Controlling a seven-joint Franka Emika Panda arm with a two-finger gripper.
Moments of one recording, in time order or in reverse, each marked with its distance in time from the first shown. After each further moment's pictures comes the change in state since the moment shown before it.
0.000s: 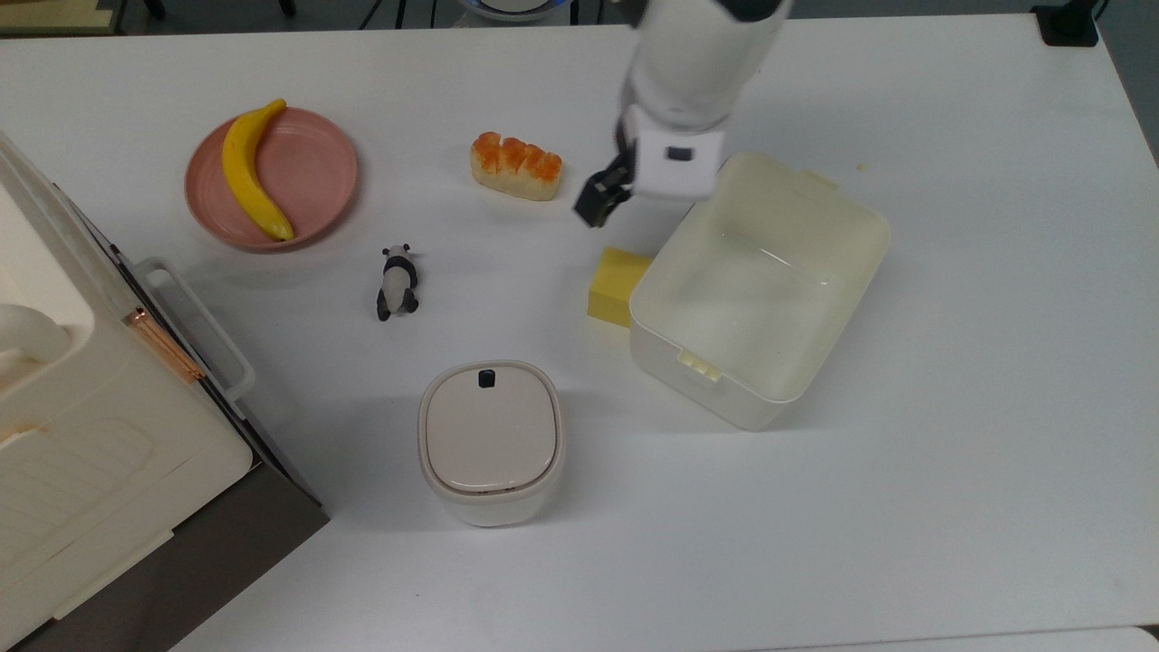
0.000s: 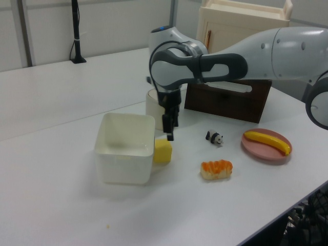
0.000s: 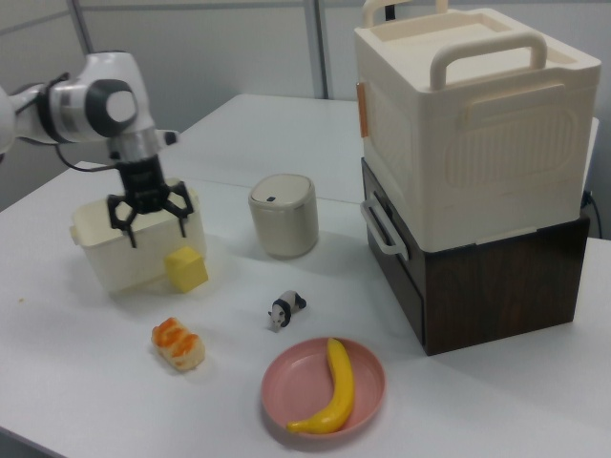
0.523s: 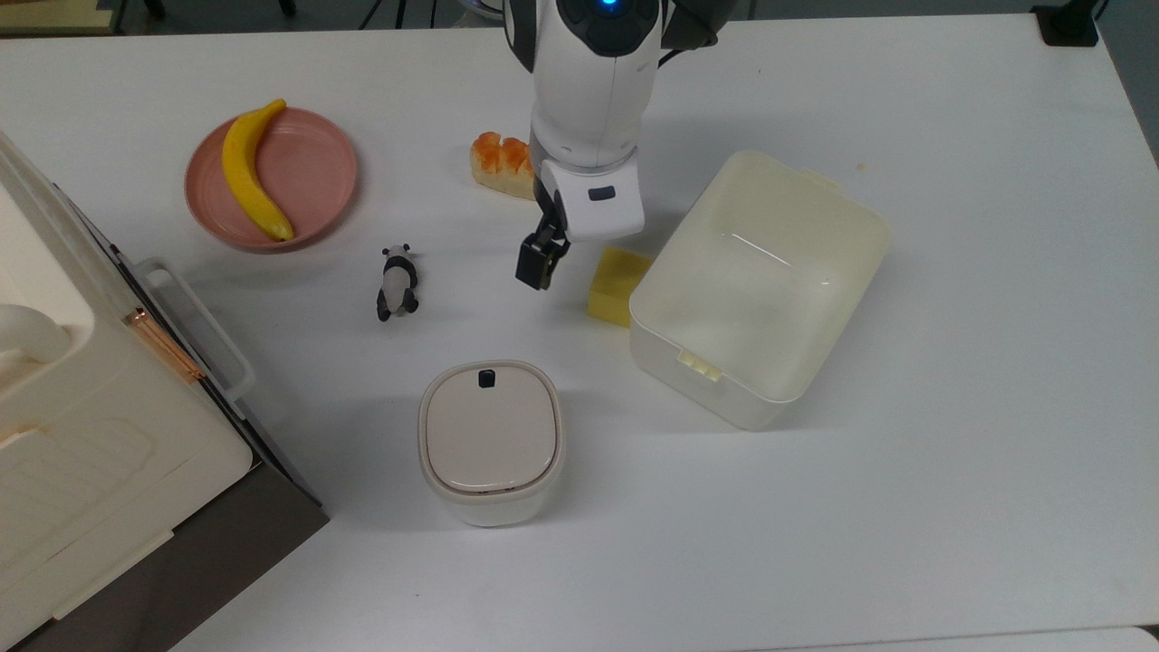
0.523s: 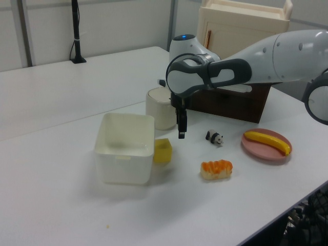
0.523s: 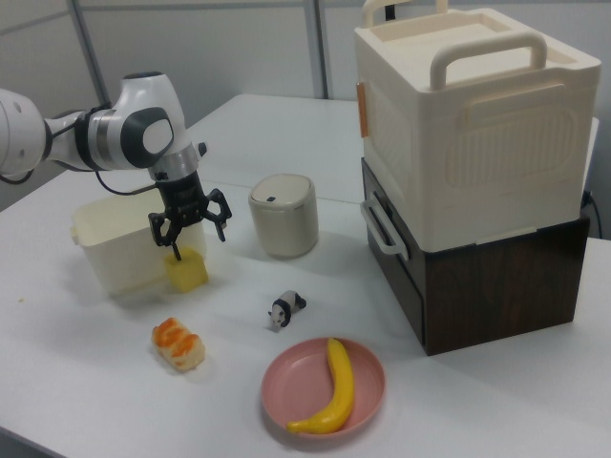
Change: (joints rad) arm -0.081 0.003 -0.022 -0.117 0.000 0.284 -0.355
